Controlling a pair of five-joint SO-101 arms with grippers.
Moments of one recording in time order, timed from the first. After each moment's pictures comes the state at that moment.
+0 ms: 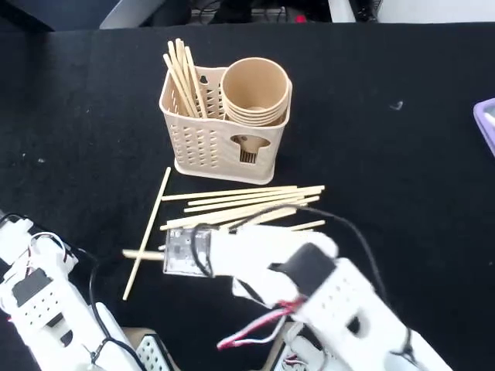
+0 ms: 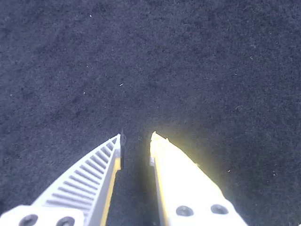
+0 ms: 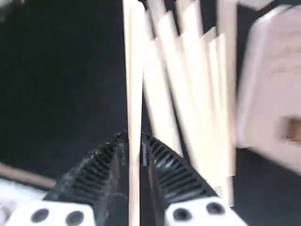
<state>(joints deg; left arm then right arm) -48.4 -64.3 82.0 42.4 4.8 -44.0 -56.2 45.7 81.4 41.2</state>
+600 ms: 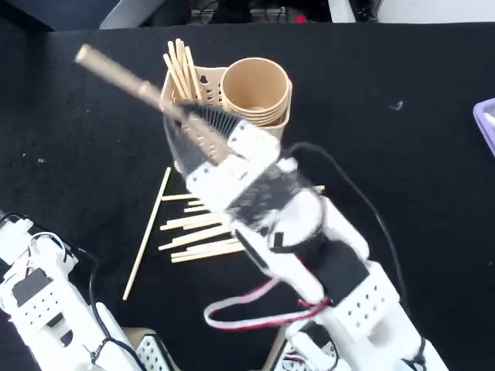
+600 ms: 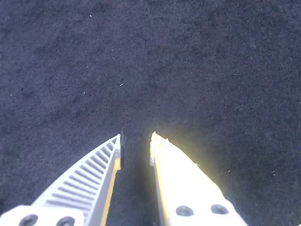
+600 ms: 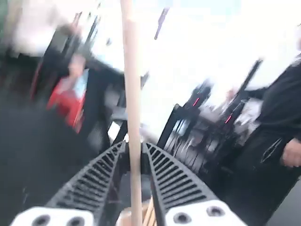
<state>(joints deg) -48.4 -64.3 82.0 42.4 4.8 -37.6 -53.4 36.4 17.2 18.9</state>
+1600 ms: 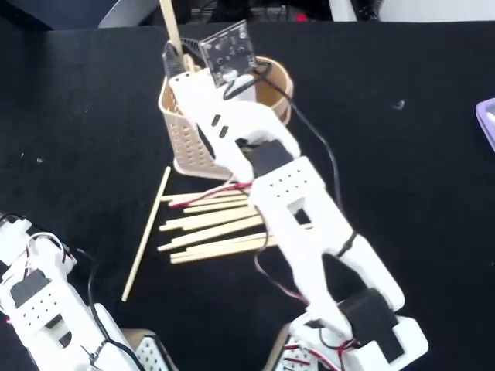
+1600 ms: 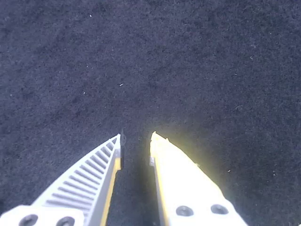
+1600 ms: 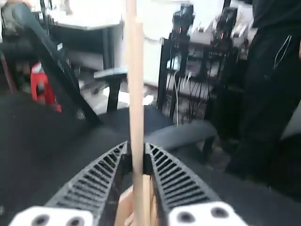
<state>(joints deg) -48.4 -64.3 82.0 42.4 4.8 -29.1 -12.0 19.9 9.9 2.5</state>
